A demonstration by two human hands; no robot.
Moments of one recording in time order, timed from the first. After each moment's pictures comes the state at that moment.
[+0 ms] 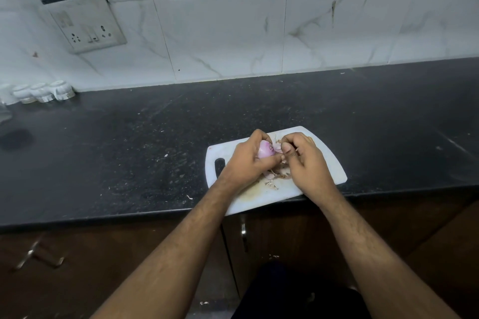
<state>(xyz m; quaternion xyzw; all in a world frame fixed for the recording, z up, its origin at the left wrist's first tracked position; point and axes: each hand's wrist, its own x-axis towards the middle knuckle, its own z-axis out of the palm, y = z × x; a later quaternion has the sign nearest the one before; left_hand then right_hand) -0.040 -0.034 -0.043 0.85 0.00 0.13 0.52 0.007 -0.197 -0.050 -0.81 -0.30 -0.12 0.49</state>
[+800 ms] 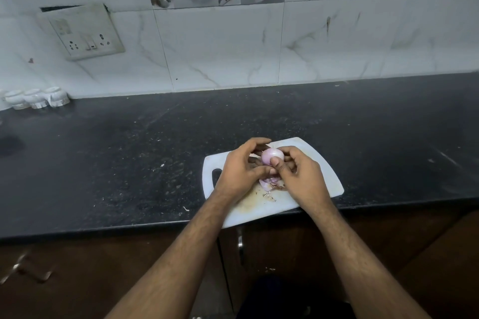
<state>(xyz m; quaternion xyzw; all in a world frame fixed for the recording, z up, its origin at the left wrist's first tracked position) -0.036 -0.025 -0.051 0.80 -0.03 0.20 0.56 0.002 -0.192 -0.047 -0.82 -0.21 -0.06 0.52</state>
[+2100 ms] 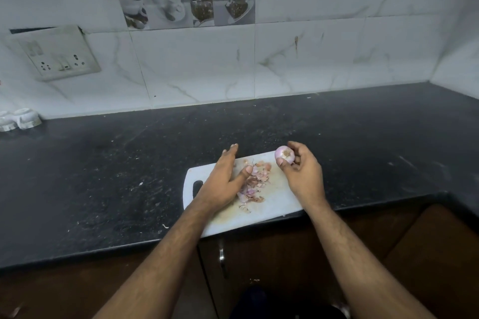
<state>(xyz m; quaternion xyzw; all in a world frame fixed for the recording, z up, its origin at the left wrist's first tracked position) -0.034 -0.030 -0.036 0.91 0.03 0.08 0.41 0.031 -0.228 -0.036 -0.81 -0.10 -0.13 0.57</state>
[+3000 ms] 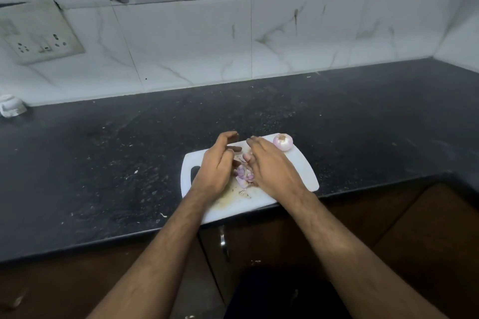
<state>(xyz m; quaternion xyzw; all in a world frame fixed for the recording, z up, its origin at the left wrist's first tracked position) -0.035 -0.023 -0.039 0.84 0.03 0.15 0.51 0.013 -0.184 -0.036 -0.92 -0.31 -0.08 0.24</state>
